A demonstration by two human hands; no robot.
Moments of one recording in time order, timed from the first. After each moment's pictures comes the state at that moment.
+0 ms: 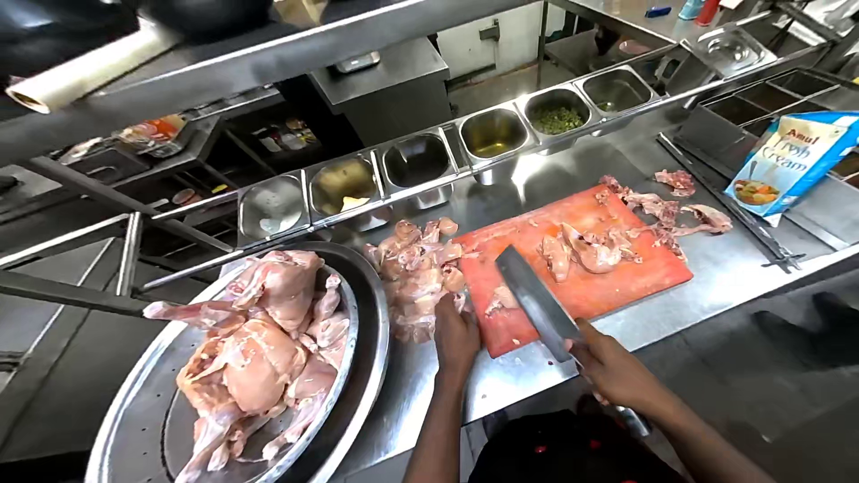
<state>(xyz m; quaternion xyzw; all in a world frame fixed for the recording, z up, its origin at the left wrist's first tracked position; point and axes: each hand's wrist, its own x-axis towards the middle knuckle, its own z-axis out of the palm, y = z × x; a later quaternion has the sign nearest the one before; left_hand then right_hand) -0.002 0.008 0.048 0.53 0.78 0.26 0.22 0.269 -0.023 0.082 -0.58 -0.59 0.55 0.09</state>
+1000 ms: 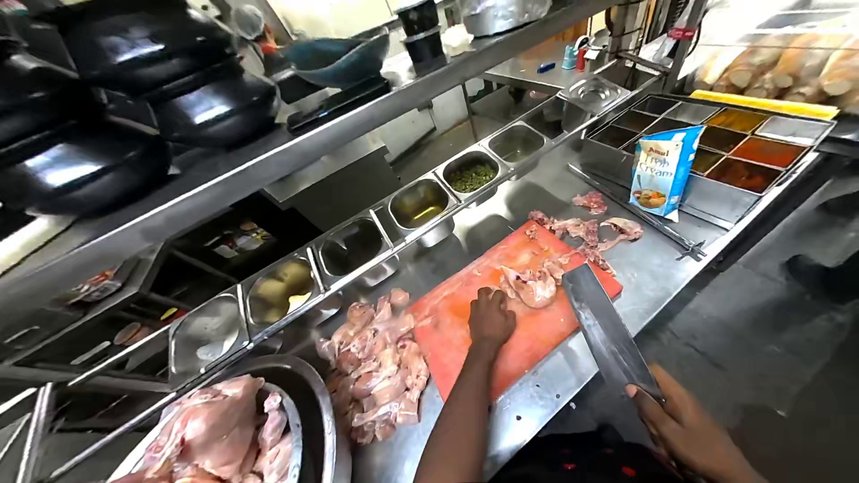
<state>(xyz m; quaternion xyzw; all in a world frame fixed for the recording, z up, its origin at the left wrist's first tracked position) 0.147 0.147 0.011 0.76 0.63 0.06 0.15 0.393 -0.100 0.036 -0.67 -0.45 0.47 0.37</state>
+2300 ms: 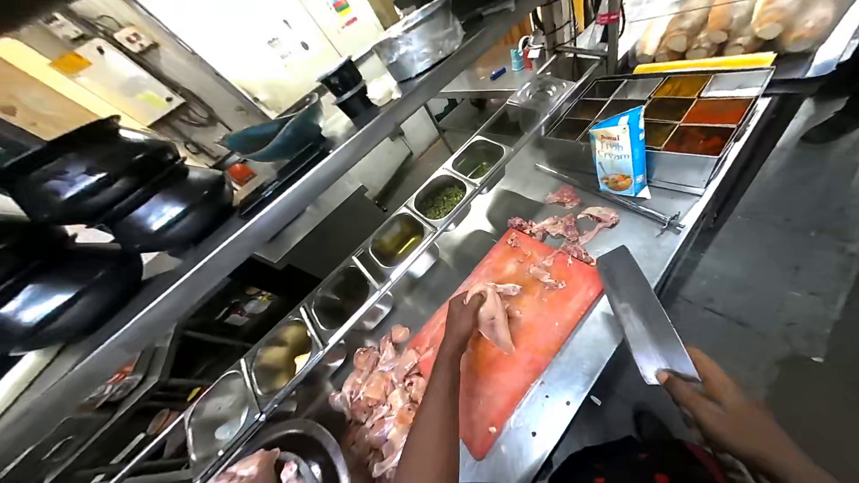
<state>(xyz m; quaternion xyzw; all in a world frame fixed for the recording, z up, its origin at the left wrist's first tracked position) 0.127 0.188 0.069 0.63 0.57 0.24 0.47 0.417 -0.117 0.030 -0.68 -0.34 0.45 0.46</state>
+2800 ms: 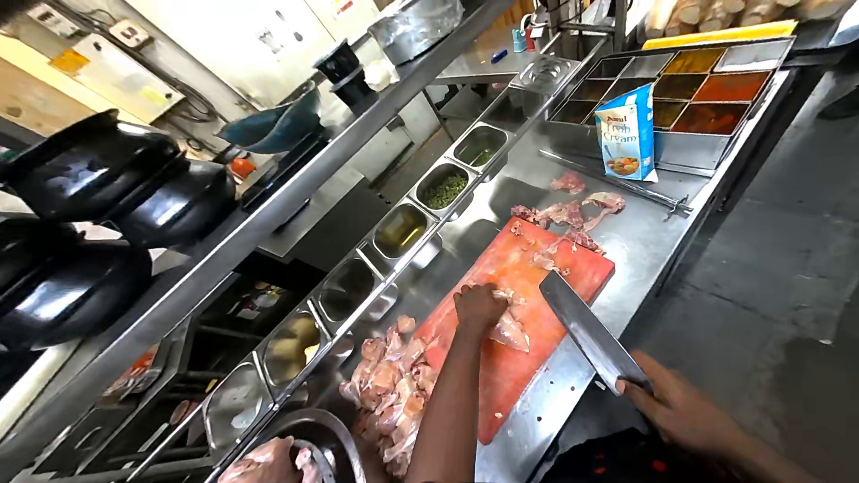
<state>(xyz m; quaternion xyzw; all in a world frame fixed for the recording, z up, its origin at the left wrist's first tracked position) 0.159 0.195 0.070 0.79 0.59 -0.16 0.09 0.383 -0.095 0.038 -0.67 -0.48 0.50 0.27</state>
